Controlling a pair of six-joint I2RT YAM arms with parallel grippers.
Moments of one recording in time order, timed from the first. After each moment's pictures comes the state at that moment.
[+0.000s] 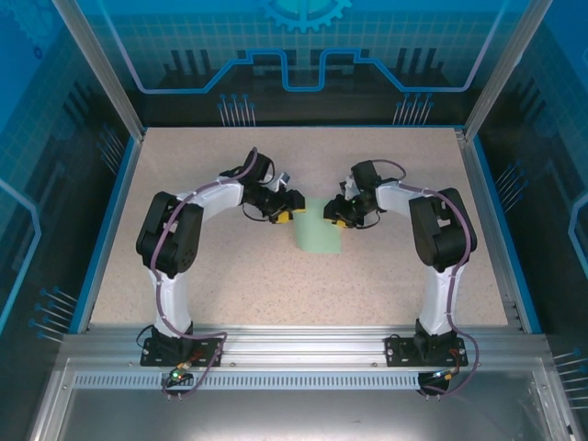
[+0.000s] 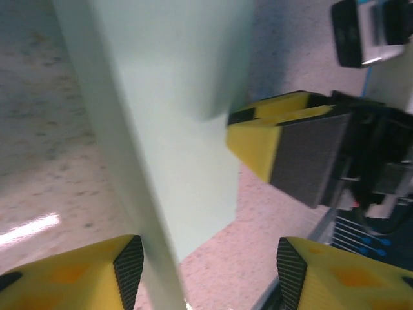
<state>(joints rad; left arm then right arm) -0.36 2.00 1.37 -0.42 0.75 -0.65 0.30 2.02 1.25 -0.42 -0.55 0.52</state>
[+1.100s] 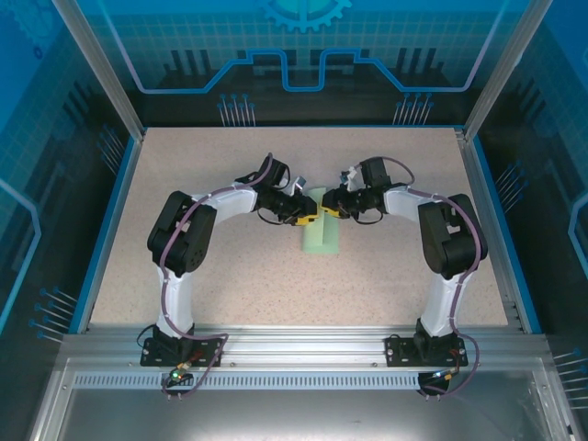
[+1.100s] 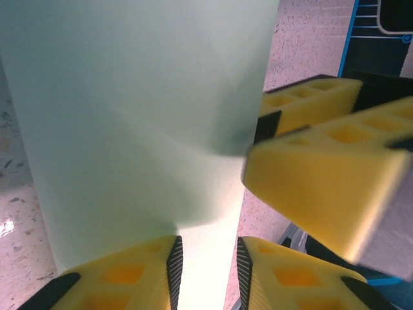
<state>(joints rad) -0.43 2.05 1.37 -0.30 0.79 -0.75 0.27 1.93 1.16 -0.16 -0.79 0.68</state>
